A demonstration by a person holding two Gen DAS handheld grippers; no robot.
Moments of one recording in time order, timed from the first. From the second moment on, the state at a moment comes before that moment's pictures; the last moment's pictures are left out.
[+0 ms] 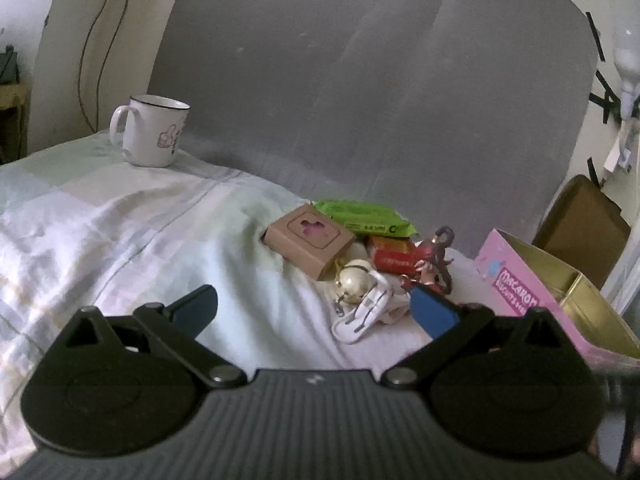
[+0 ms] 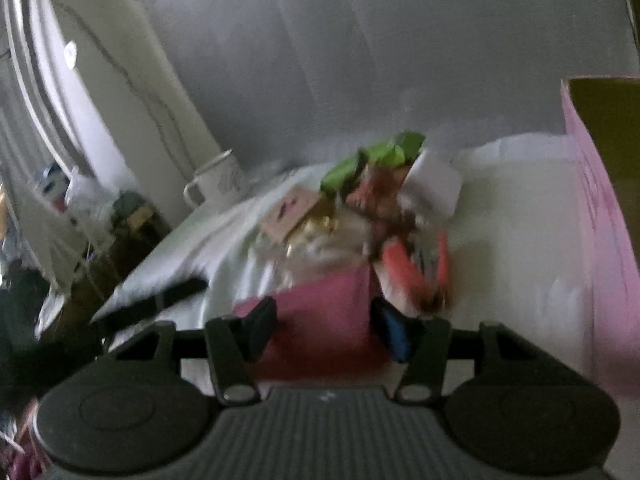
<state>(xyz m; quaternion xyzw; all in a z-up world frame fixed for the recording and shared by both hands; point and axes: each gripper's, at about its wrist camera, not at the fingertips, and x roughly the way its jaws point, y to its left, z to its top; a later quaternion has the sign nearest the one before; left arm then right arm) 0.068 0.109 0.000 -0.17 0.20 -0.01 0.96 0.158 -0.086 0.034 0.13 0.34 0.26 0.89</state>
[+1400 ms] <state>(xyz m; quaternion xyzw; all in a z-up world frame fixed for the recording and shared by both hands) 0.077 -0.046 0.060 -0.04 0.22 -0.21 0.95 0.076 -0.106 0.066 -0.12 0.19 0.20 0.95</state>
